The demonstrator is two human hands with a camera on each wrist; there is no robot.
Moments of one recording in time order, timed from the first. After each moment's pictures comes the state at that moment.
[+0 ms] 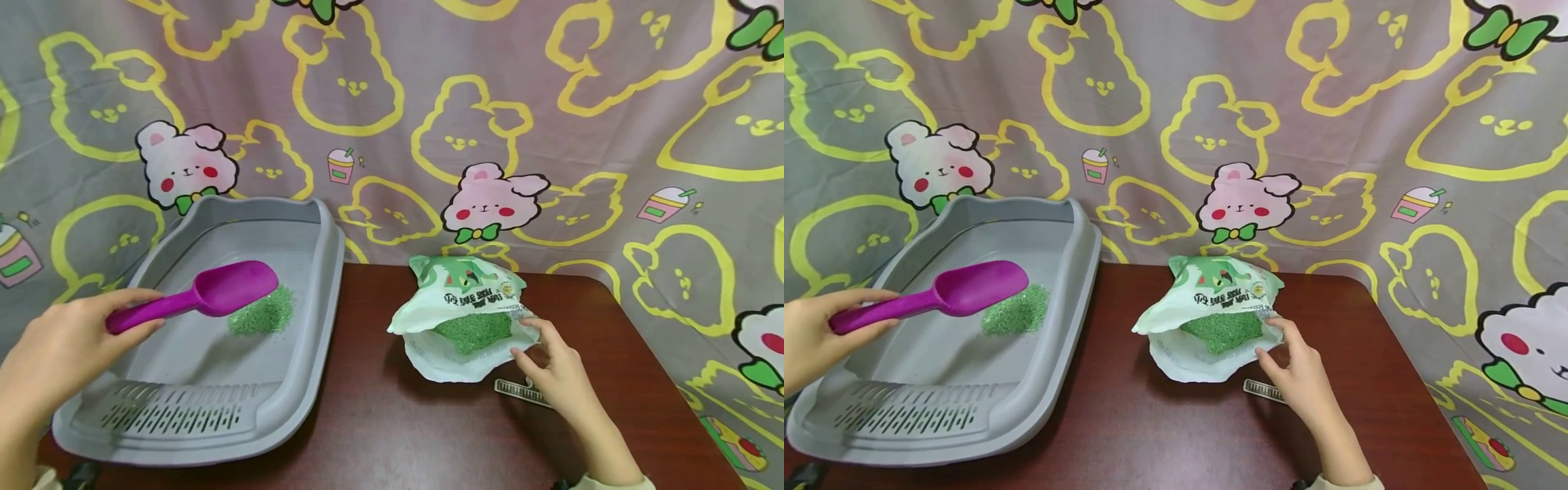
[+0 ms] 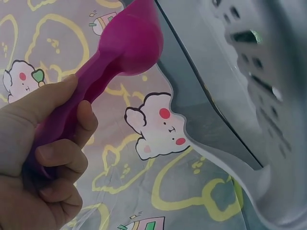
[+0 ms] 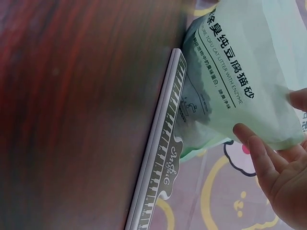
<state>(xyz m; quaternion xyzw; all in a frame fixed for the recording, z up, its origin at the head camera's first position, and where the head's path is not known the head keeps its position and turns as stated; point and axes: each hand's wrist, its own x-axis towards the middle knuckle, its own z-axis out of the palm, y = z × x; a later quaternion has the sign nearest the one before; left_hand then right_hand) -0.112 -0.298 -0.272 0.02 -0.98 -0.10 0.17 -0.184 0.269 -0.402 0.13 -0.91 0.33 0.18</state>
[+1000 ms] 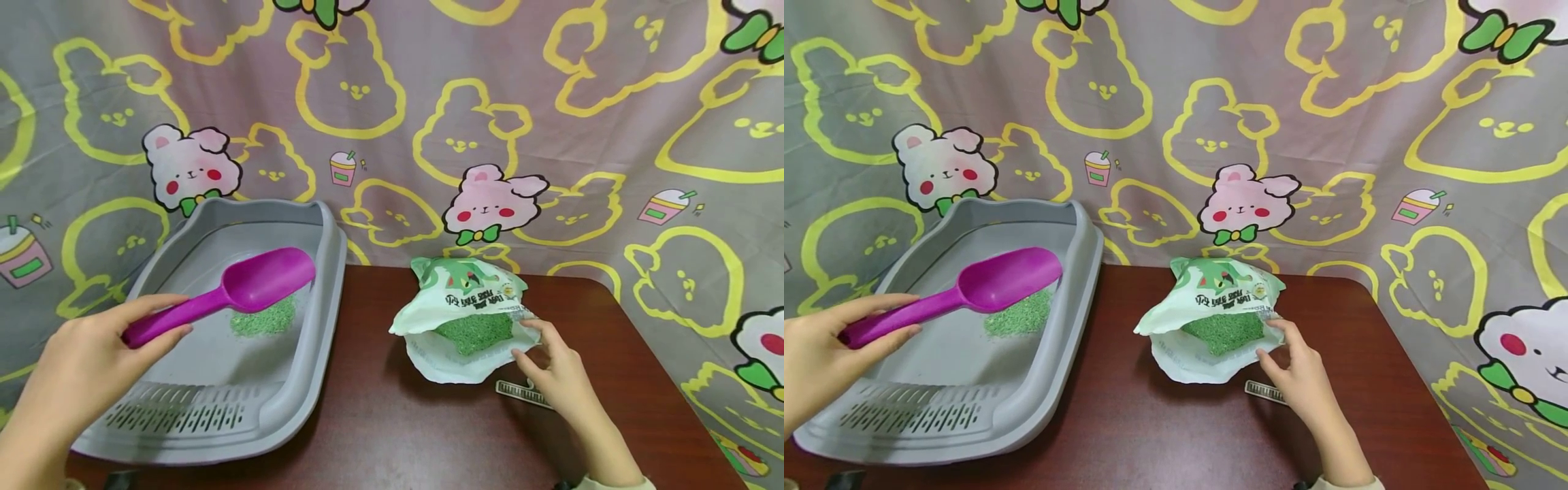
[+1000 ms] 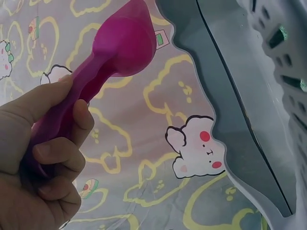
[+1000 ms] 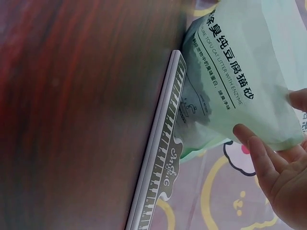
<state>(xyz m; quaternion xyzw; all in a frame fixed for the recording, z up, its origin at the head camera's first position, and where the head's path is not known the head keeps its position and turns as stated) -0.086 -0.257 -0.266 -0.03 -0.95 -0.15 0.28 -0.182 0.268 -0.402 0.14 -0.91 0.35 0.18</state>
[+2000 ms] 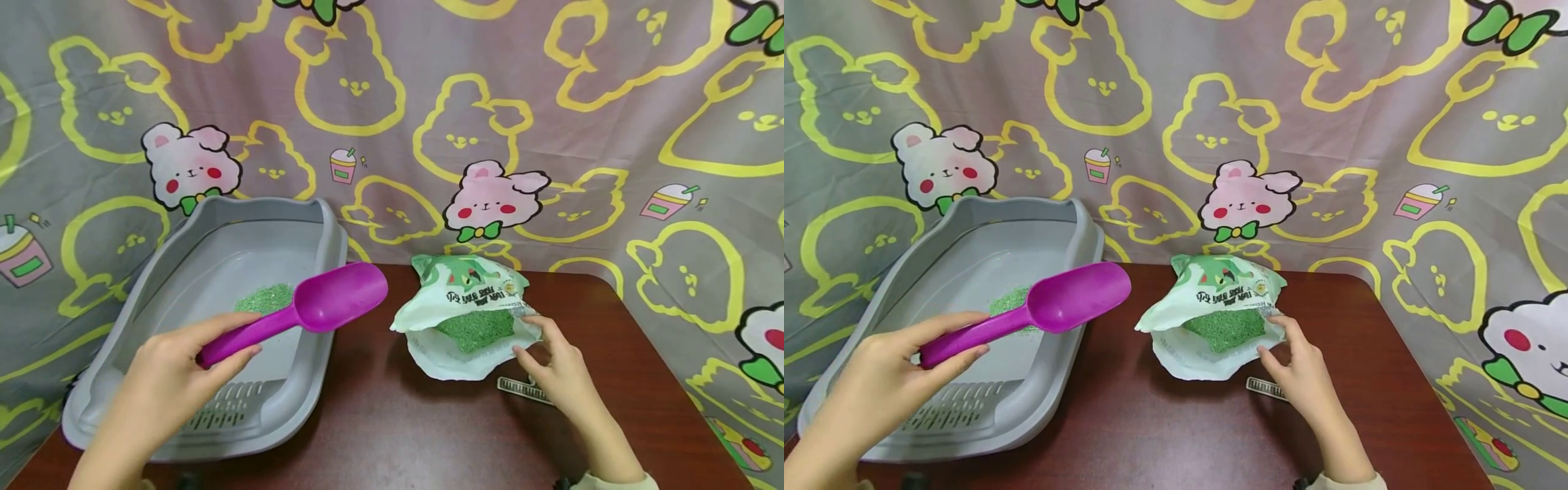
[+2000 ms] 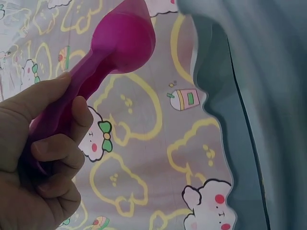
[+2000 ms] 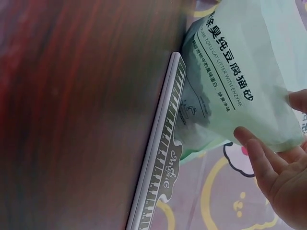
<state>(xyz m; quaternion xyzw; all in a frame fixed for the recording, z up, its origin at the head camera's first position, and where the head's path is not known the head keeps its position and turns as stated) -0.085 -0.197 -0.284 -0.16 -0.90 -0.22 0.33 -0.183 0.267 -0.402 0.13 -0.92 0.33 0.19</state>
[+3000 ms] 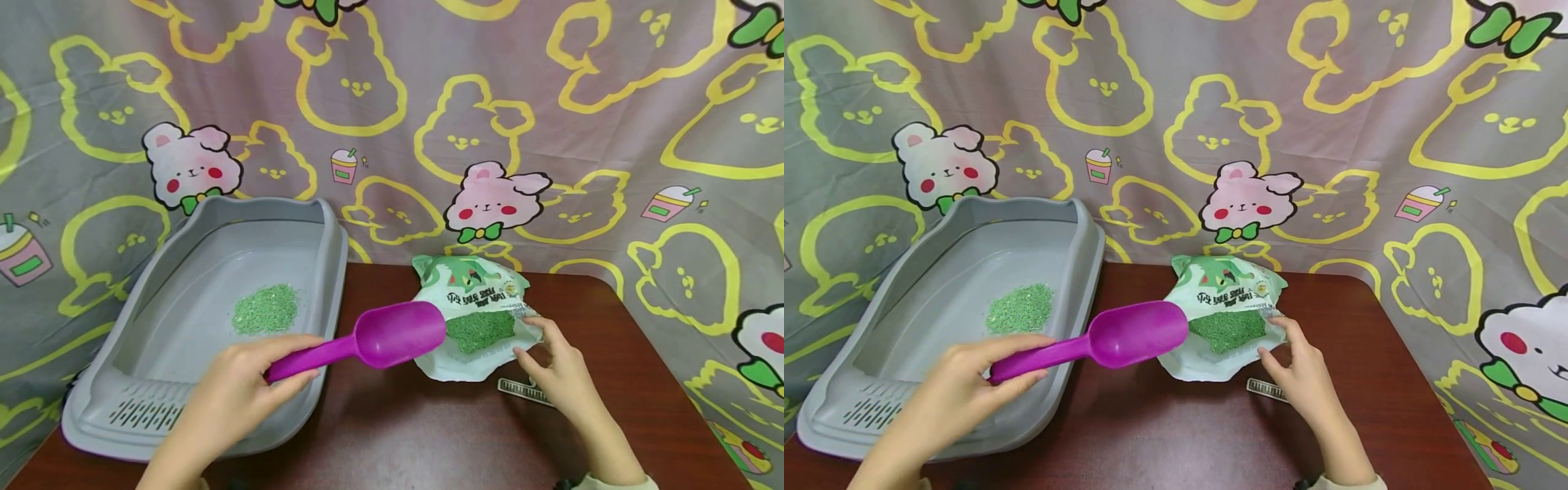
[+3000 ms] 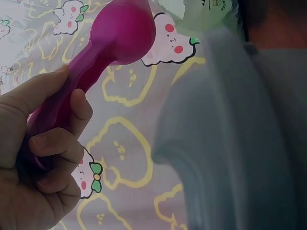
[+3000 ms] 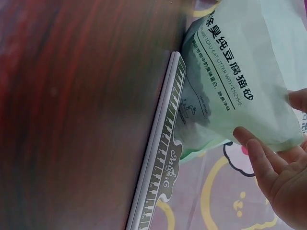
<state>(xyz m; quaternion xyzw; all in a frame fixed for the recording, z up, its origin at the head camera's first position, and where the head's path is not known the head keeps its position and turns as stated) -0.095 -0.153 -0.306 -0.24 -0.90 -0.27 0.26 -0.182 0.266 -0.400 0.14 -0.91 0.35 0.18</state>
